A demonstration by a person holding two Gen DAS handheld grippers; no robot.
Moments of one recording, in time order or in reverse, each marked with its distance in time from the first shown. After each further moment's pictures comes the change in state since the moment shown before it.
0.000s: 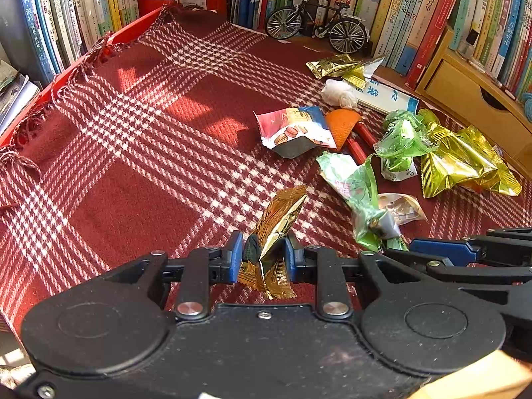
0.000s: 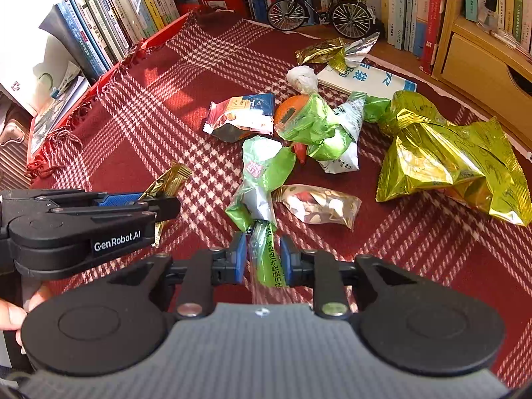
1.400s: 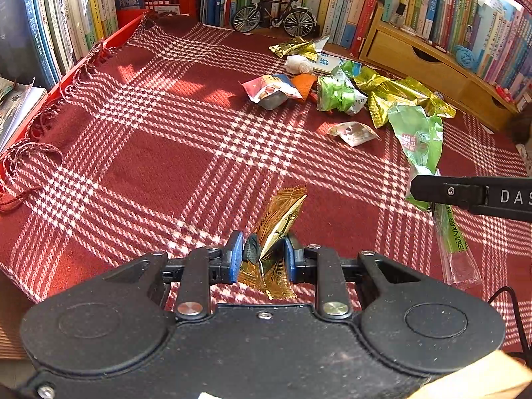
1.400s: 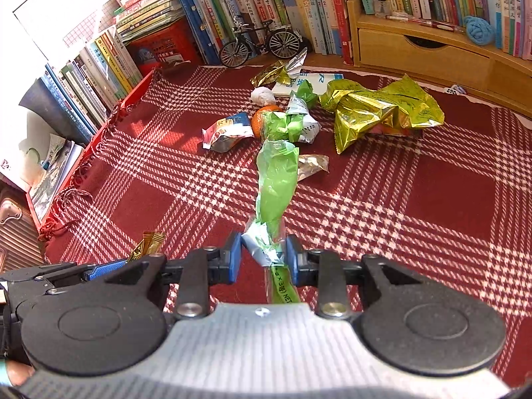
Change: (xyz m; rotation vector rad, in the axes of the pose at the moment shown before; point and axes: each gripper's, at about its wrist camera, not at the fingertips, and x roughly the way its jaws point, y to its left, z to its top) left arm -0.084 0.044 -0.070 0.179 0.010 -0.141; right arm -0.085 0.041 -0.064 0.311 -0.161 -0.106
